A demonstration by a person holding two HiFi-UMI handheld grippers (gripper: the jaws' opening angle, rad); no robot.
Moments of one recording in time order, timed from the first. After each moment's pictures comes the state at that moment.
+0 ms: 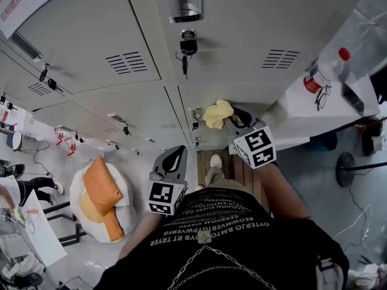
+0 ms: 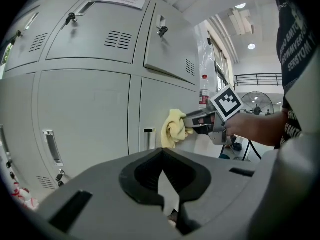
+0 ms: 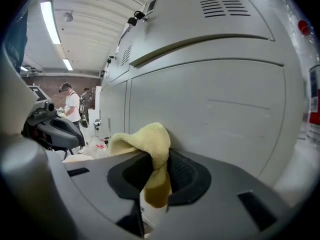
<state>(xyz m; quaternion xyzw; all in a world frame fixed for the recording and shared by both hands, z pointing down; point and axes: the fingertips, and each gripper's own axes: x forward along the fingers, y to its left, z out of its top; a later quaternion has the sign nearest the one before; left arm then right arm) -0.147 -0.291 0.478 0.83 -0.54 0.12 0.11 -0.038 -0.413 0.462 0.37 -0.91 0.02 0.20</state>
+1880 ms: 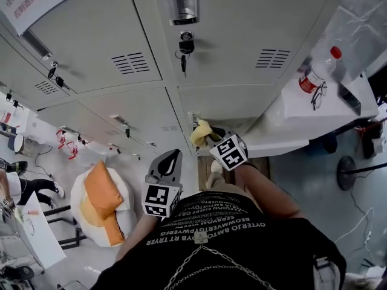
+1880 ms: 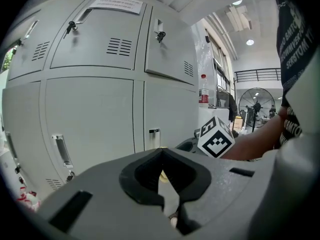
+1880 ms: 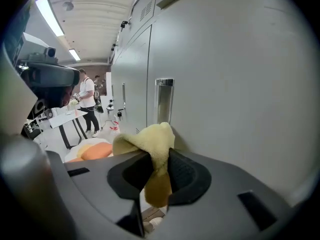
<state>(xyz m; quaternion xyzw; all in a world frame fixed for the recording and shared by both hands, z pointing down) -0.157 -0.270 0.474 0.82 -0.54 0.14 0.10 -0.089 -0.375 0.586 0.30 -0.91 0.06 0.29</state>
